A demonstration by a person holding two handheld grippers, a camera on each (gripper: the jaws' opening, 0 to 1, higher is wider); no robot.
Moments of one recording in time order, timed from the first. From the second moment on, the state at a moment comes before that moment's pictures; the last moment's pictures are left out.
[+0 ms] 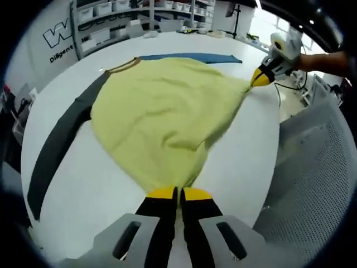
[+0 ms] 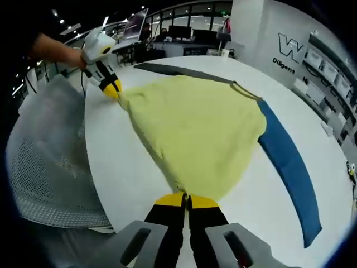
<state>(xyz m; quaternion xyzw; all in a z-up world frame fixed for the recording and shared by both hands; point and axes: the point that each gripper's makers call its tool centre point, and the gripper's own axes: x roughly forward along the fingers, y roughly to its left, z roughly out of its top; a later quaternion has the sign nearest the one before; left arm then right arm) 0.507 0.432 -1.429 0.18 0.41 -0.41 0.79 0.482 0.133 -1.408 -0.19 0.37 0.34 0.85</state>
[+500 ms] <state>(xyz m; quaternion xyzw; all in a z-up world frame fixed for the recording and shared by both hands) 0.500 0.447 -1.405 0.18 0.38 -0.42 0.80 0.470 0.124 -1.372 -0.17 0.32 0.36 0.86</state>
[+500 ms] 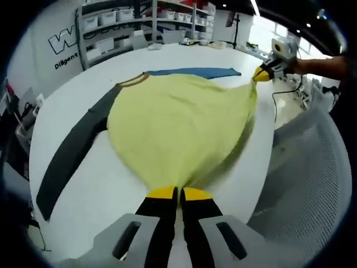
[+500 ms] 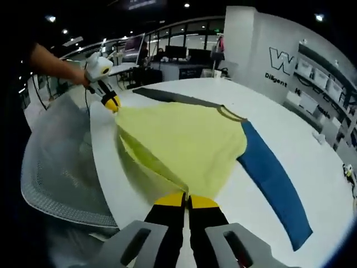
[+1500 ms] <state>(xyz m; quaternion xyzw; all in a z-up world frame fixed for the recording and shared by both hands) 0.462 0.459 -1.441 0.10 0.45 -0.40 0.79 0.422 0.131 -1.431 -0.21 0.36 0.41 0.81</state>
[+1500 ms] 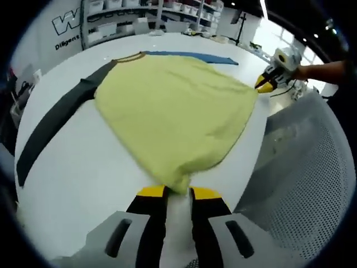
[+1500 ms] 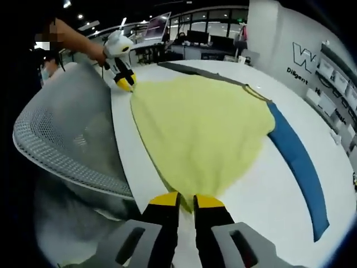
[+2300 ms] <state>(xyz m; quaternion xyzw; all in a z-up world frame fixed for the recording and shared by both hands) 0.492 0.459 -1.407 0.21 0.34 -0.41 0.82 0.429 0.137 -1.428 -0.20 0.34 0.40 0.83</state>
